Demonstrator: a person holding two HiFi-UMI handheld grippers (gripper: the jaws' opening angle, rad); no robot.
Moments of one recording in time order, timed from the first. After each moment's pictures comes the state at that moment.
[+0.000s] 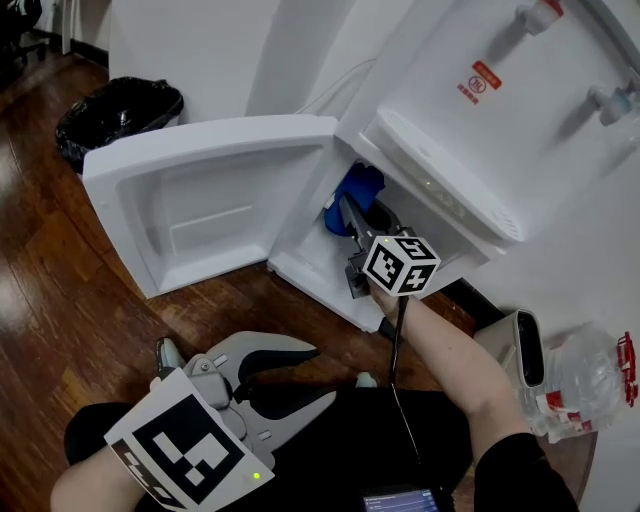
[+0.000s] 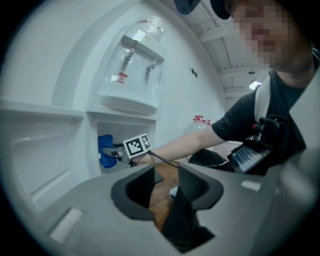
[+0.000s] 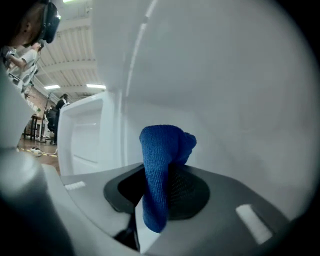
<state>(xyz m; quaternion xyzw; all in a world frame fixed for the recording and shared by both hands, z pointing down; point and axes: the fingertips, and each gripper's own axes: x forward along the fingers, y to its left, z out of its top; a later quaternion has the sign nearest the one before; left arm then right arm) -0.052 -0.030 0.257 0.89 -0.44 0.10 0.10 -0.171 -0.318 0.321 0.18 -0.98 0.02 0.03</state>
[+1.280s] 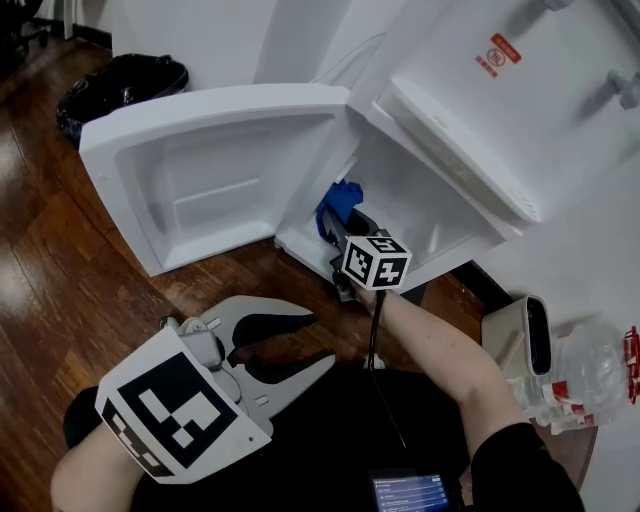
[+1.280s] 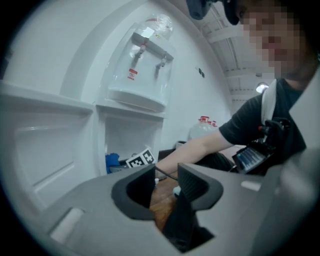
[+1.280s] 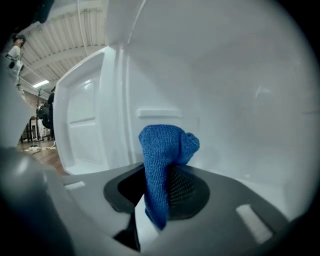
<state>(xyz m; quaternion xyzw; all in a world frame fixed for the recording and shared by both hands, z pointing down) -0.069 -0.042 0.264 0.87 -0.47 0.08 0.13 -0.174 -0.307 0.438 0.19 -0.97 0.07 0.13</state>
